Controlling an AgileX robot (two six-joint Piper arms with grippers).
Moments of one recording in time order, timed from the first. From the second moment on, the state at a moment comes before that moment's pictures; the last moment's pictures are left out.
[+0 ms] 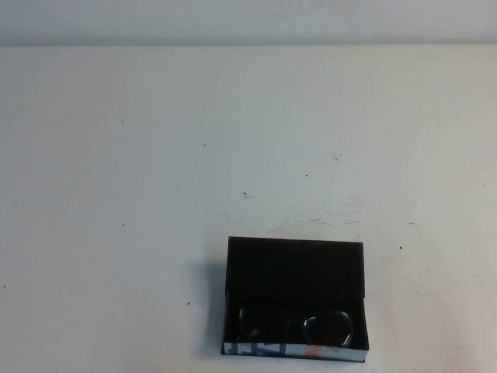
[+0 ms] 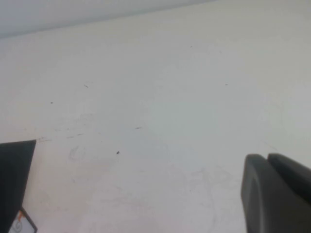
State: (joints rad) right arm 0.02 -0.01 0.03 0.18 0.29 0.04; left arm -0.04 -0.01 0.02 -0.08 0.36 0.08
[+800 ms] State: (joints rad) right arm 0.02 -0.01 0.03 0.24 0.27 0.04; left arm -0.04 -0.01 0.02 -0.08 0.36 0.08
